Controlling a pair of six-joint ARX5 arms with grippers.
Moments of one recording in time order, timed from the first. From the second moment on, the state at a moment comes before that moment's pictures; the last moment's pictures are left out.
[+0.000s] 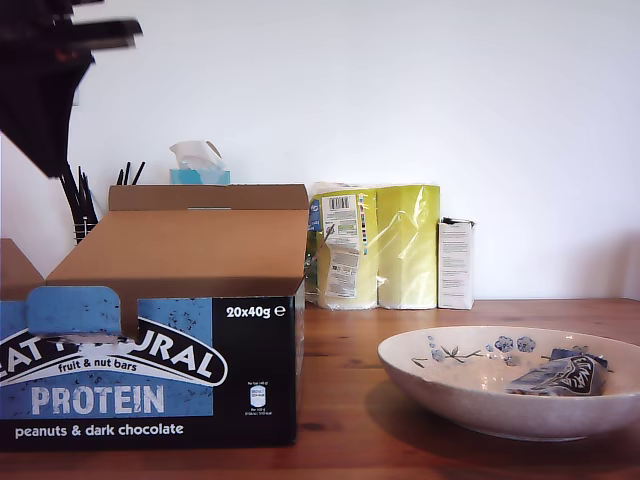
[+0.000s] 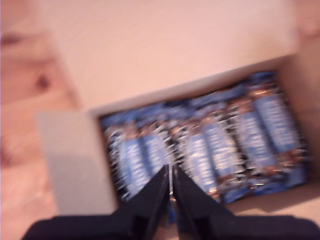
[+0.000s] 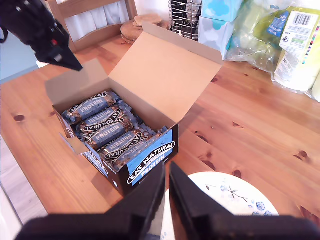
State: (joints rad) left arm -0.49 1.32 1.17 -0.96 -0.17 -0.29; right arm 0.49 0.65 0.82 -0.60 -0.28 -0.13
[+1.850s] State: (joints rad) left arm -0.50 1.69 1.17 -0.97 -0.39 -0.40; right arm 0.49 0.72 0.82 -0.58 -0.36 -0.18
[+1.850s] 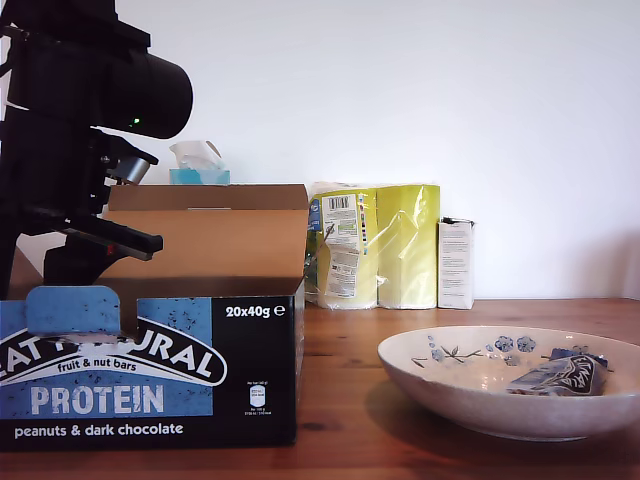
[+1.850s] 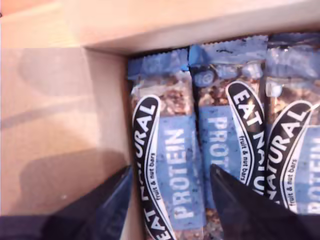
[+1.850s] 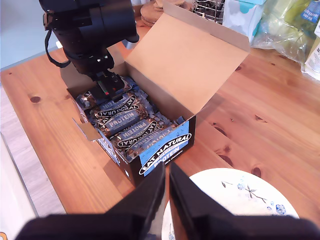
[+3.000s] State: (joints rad) left arm -0.49 1.75 1.19 -0.95 -0.30 -0.39; right arm 0.49 0.72 0.82 -0.58 -0.38 -0.19
